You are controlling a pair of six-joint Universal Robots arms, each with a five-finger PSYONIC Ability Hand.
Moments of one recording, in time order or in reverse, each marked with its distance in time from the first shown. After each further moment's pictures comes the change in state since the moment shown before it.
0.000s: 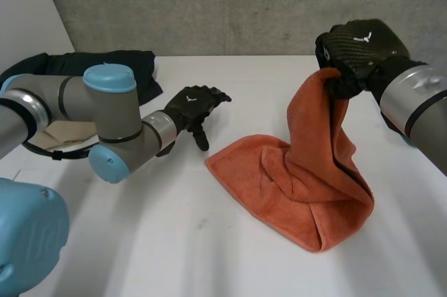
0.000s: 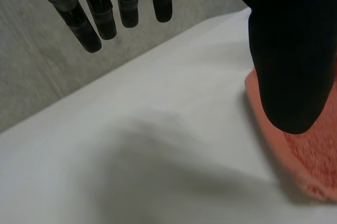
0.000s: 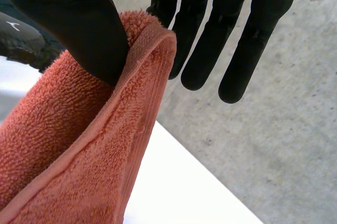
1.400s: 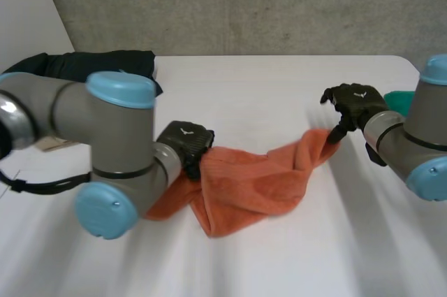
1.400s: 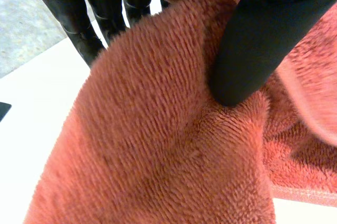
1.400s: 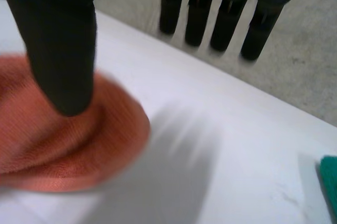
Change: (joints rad) left arm -0.183 0.301 -0.363 -0.167 -0.398 0.020; right arm -0.108 0.442 -0.097 -0.100 0.062 0.140; left_hand 0.723 0.750 0.744 0.750 0.725; right_hand -0.732 -0.789 -0.791 -0.775 -0.760
